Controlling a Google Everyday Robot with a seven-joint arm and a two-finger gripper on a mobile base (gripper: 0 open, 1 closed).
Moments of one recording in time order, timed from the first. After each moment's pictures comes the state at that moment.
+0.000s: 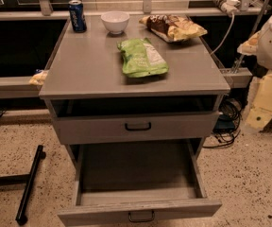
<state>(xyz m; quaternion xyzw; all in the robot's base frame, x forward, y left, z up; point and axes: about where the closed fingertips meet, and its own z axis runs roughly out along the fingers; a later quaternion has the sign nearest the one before) 0.438 -0.217 0.976 -0.60 0.78 -0.03 0.16</state>
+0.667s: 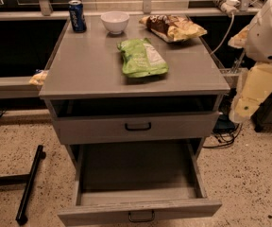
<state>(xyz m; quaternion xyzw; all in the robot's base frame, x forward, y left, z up) 0.462 -0.207 0.978 -0.61 0.77 -0.03 0.18</state>
